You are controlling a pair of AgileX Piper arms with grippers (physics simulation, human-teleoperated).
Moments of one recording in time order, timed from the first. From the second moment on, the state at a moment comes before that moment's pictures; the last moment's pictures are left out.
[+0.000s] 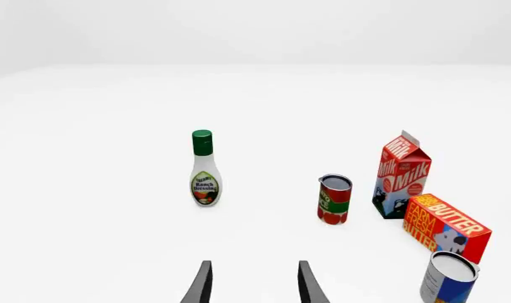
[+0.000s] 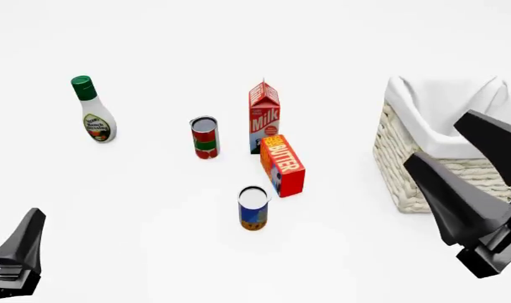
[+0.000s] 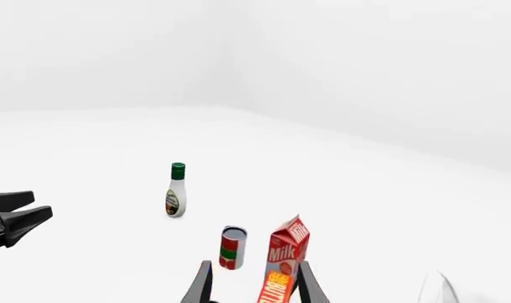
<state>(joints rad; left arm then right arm) 0.00 0.00 0.00 0.00 0.00 0.65 0.41 -0.34 -0.23 -0.14</state>
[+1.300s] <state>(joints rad) 0.00 0.00 0.00 0.00 0.00 0.87 1.07 -0.45 -0.66 -0.13</state>
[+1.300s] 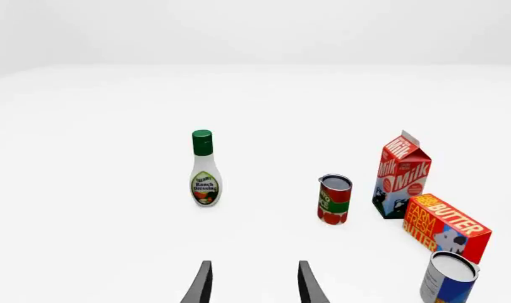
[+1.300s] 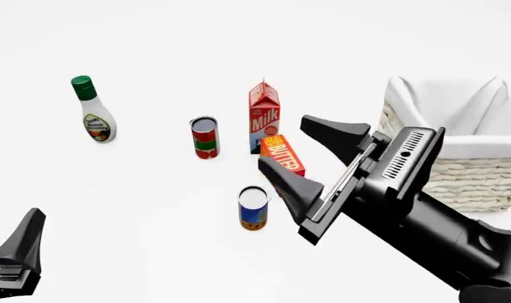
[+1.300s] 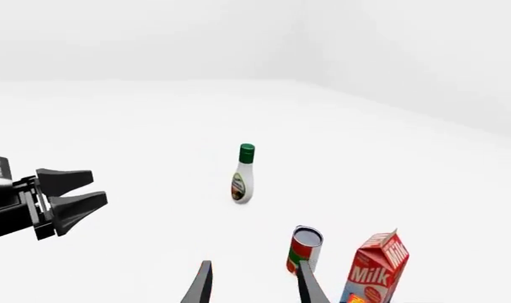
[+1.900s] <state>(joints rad) 0.00 0.00 0.00 0.00 0.00 0.87 1.36 -0.51 -0.79 -0.11</state>
